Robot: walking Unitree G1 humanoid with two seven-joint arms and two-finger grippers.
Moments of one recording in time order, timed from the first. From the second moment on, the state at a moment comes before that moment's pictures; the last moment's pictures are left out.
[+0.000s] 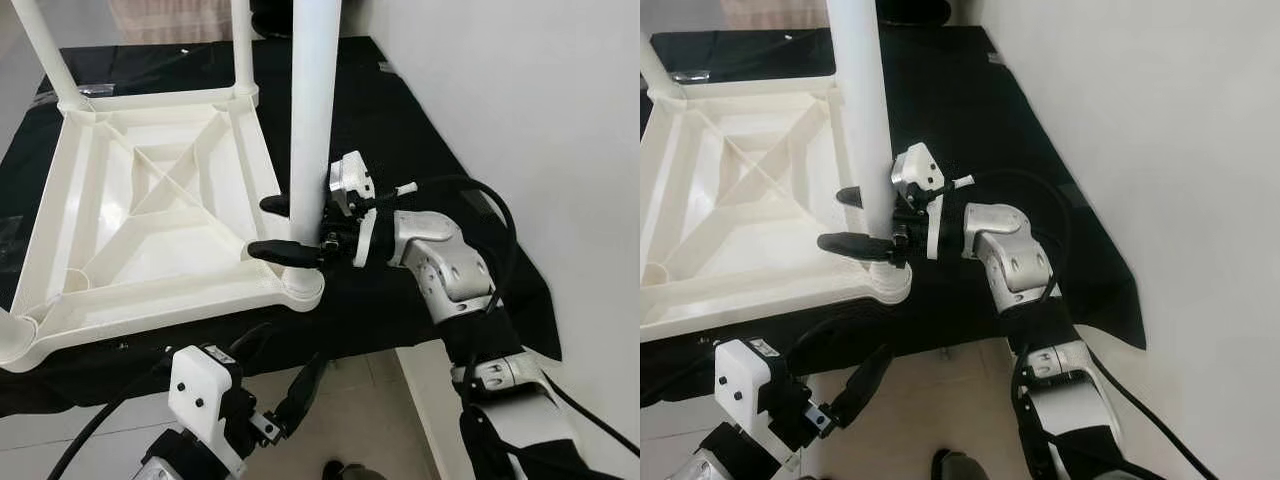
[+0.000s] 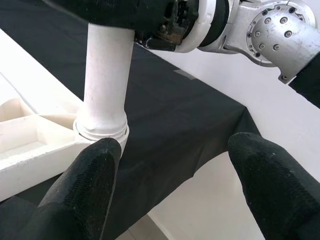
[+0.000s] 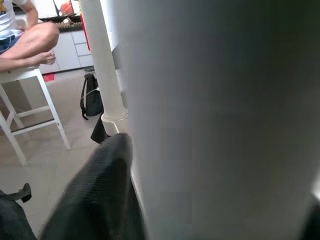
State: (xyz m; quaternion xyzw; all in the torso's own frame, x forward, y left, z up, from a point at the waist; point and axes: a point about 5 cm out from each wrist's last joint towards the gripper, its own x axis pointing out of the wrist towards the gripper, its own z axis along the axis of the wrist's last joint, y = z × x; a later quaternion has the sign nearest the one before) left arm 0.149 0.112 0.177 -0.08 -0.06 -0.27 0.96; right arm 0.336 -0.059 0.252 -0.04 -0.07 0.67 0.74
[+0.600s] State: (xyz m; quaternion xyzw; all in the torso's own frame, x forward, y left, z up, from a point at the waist) left arm 0.157 0.113 0.182 -0.07 -0.08 -0.28 0.96; right arm 0.284 -0.061 0.223 -0.05 -0.09 0.31 0.95
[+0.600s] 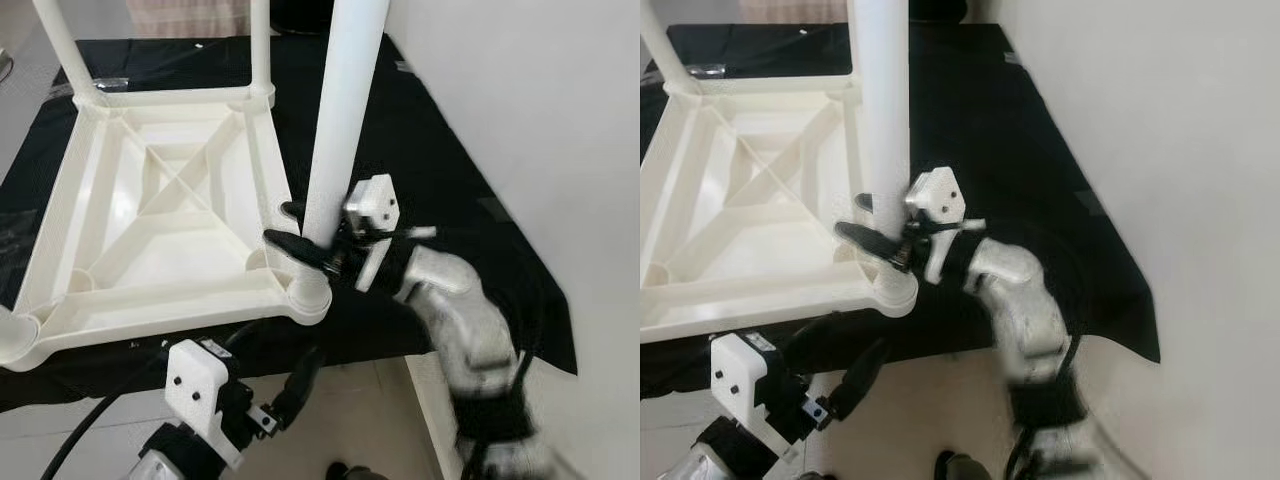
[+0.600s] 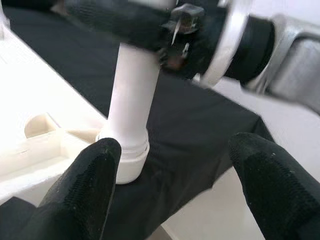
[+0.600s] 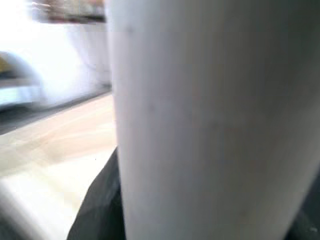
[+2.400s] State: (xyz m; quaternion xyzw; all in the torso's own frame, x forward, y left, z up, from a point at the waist) left arm 0.146 0.113 0.182 -0.07 -0.06 -0.27 0.96; right arm 0.329 -0.093 0.254 -0.08 -0.07 0.69 0.72
